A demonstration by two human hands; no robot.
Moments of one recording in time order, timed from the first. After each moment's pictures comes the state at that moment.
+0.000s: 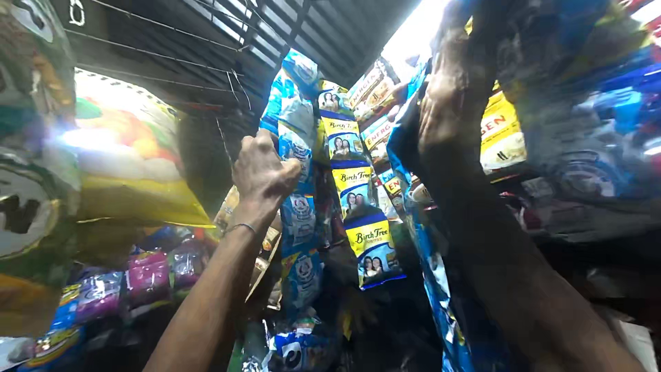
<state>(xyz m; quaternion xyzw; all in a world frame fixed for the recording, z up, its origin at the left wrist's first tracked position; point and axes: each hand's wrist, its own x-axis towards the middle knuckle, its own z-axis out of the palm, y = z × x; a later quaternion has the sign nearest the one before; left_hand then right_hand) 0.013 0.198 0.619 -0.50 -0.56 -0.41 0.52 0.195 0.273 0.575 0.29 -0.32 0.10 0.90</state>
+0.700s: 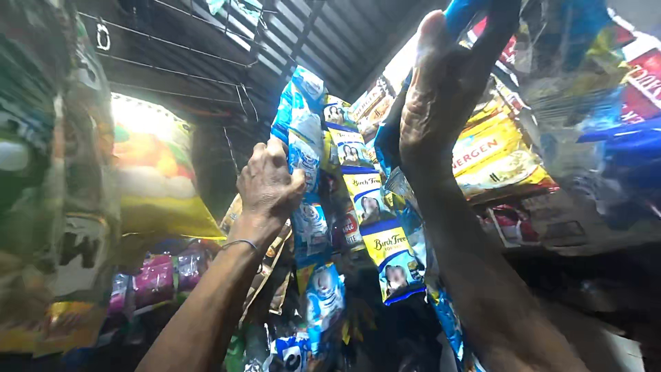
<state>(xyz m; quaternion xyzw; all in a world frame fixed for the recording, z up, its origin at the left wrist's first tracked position) 0.029 0.176 0.610 -0.52 -0.54 -0.35 0.56 0.201 0.269 0.607 0.27 -0.24 0.02 0.93</state>
